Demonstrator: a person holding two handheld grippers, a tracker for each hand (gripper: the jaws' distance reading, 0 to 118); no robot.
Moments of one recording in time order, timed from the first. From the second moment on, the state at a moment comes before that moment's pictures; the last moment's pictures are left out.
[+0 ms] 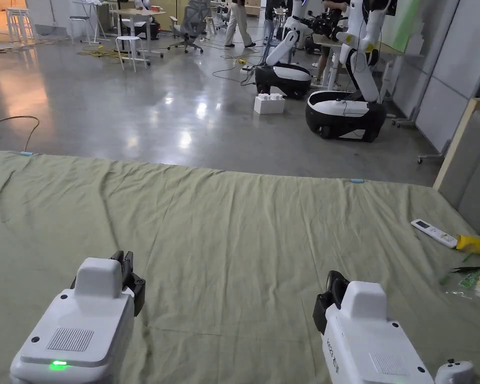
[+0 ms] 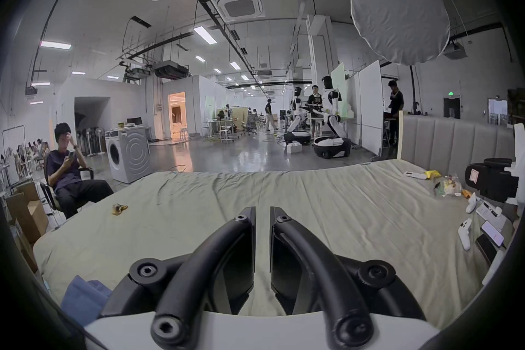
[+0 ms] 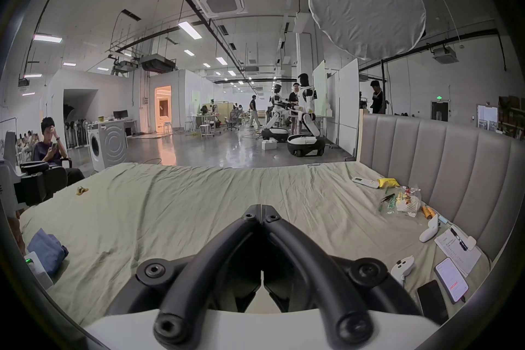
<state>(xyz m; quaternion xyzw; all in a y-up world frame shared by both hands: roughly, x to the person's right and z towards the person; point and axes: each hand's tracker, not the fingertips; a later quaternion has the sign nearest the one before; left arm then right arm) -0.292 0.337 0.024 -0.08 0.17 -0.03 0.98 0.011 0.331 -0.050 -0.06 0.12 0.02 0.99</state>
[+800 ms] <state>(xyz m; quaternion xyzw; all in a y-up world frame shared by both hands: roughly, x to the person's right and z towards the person) -0.304 0.334 0.031 -0.09 0.19 0.01 0.98 0.012 0.334 -0.050 -0.05 0.12 0.03 0.99</state>
